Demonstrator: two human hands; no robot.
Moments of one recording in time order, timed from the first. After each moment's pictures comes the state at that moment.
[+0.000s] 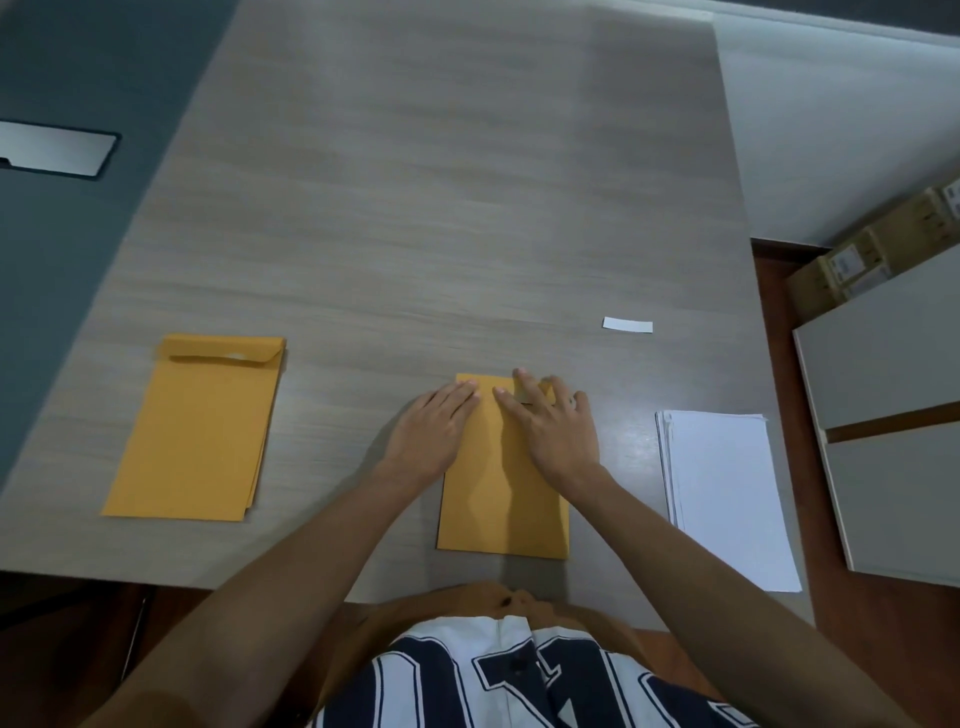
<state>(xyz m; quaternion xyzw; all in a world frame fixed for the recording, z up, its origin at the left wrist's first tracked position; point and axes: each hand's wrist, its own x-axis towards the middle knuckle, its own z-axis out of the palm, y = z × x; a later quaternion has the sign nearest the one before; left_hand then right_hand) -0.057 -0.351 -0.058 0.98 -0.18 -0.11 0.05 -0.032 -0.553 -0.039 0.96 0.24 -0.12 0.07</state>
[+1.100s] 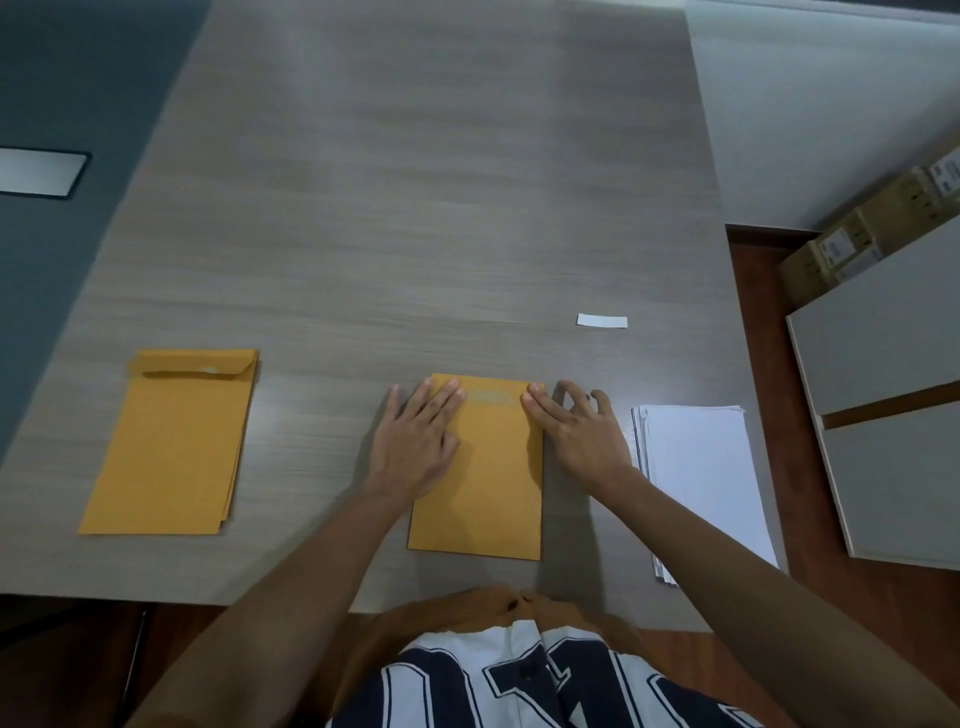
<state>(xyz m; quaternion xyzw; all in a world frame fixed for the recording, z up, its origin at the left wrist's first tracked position) -0.062 -0.369 -0.061 0.99 -0.10 -0.12 0.02 -0.026 -0.621 -0.031 0.94 0.26 -0.17 0.12</state>
